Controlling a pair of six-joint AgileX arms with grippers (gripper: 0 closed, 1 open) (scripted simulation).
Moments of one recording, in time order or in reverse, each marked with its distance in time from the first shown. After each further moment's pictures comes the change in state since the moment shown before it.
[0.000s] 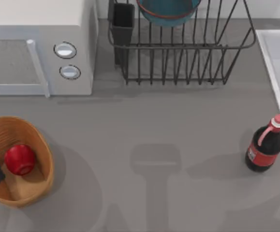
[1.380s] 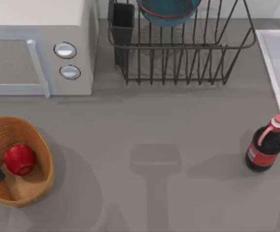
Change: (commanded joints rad) left arm 0.000 0.000 0.000 0.000 0.000 0.000; right arm -0.176 0.713 0.188 -0.164 -0.011 0.099
